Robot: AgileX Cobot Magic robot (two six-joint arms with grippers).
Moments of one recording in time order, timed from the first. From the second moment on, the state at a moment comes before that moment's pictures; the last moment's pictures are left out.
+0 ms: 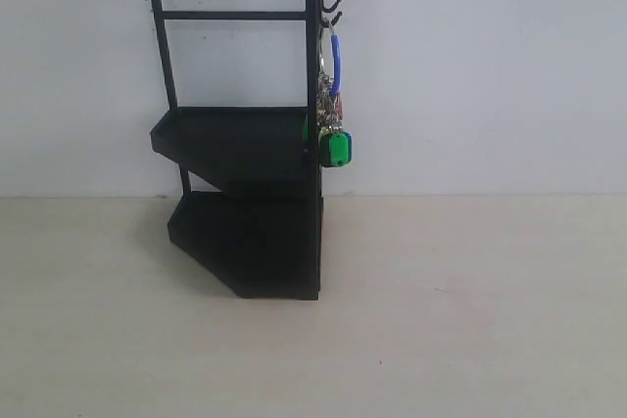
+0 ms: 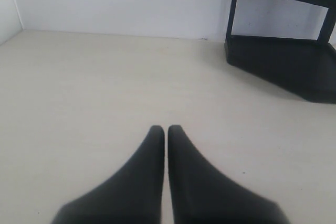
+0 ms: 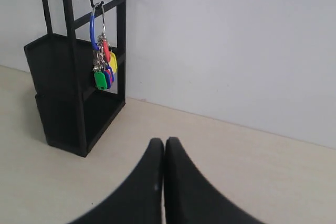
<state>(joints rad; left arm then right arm) -0.03 0.00 0.00 -0.08 0.31 0.05 0.52 0.52 -0.90 -0.34 0.73 0.24</state>
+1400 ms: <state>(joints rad) -0.03 0.00 0.00 -0.08 0.31 0.05 0.13 0.01 0.00 -0.31 0.09 0.44</state>
